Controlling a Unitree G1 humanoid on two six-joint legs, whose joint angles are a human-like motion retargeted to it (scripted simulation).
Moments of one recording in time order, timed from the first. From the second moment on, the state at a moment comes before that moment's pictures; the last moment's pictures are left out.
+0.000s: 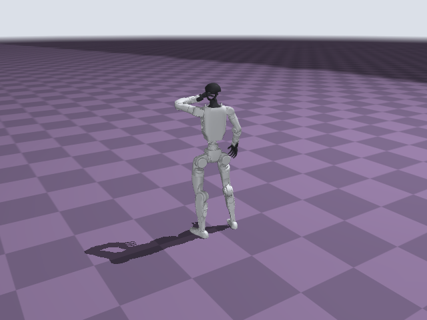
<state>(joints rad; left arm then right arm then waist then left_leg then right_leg) -1.61 1.01 -1.07 -0.54 -0.26 -0.37 0.35 0.08 -0.47 0.38 0.88 0.21 -0.01 -0.08 -0.05 -0.03 -0.01 0.14 0.10 0.37 0.01 -0.20 -0.17 0.05 -0.20 -0.22 0.08 -0.05 0.25</state>
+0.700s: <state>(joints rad) -1.66 0.89 -1.07 -0.52 -0.21 -0.33 0.35 0.06 -0.49 0.36 0.89 0.22 -0.01 -0.11 -0.05 0.01 0.00 0.14 0.09 0.35 0.01 -0.20 -0.18 0.06 -0.21 -0.24 0.08 -0.06 0.24</state>
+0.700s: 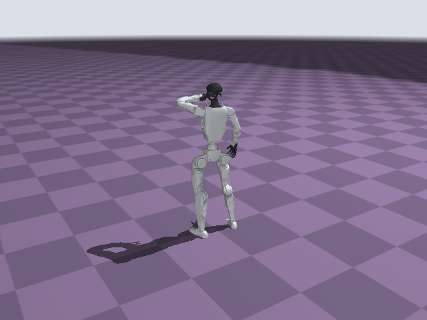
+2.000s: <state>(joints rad) -1.63 1.11 -1.05 -0.59 -0.18 -0.38 0.36 0.10 -0.49 0.36 0.84 0.18 -0.02 -0.06 -0.04 0.01 -0.01 0.11 0.09 0.34 0.01 -0.19 -0.18 0.04 -0.20 -0.24 0.08 -0.05 0.25</state>
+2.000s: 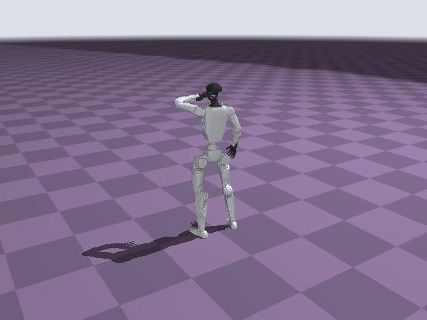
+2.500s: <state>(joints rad) -1.59 1.11 -1.00 -0.58 -0.19 -0.38 0.35 0.09 -0.49 0.34 0.87 0.19 -0.02 -0.07 -0.06 0.04 -0.01 0.12 0.10 0.35 0.01 -0.20 -0.18 0.04 -0.20 -0.24 0.08 -0.05 0.25</state>
